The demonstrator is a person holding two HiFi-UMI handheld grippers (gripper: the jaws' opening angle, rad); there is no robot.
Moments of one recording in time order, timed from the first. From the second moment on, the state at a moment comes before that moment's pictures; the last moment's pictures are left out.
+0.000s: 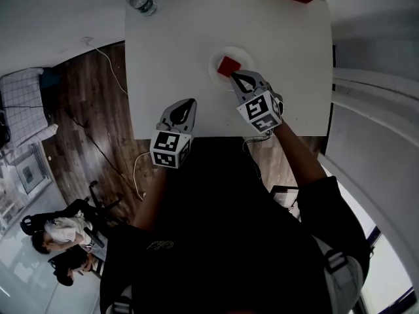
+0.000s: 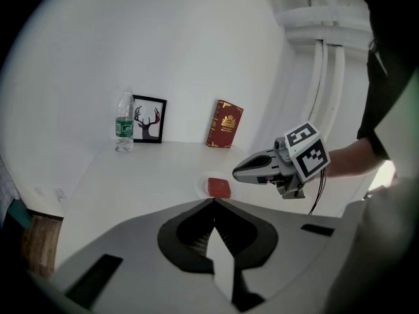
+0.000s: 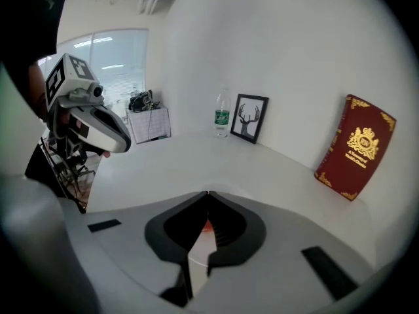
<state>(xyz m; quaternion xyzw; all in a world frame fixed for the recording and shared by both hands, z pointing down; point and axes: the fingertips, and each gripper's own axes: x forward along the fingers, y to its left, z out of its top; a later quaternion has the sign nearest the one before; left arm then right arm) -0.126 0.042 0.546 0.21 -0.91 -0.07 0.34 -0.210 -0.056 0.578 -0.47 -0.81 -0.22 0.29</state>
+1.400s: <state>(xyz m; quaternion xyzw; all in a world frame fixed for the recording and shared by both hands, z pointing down) -0.018 -0.047 0.381 0.30 -0.95 -0.05 0.08 -0.014 -0.106 0.329 -0.26 -0.96 -0.09 0.02</state>
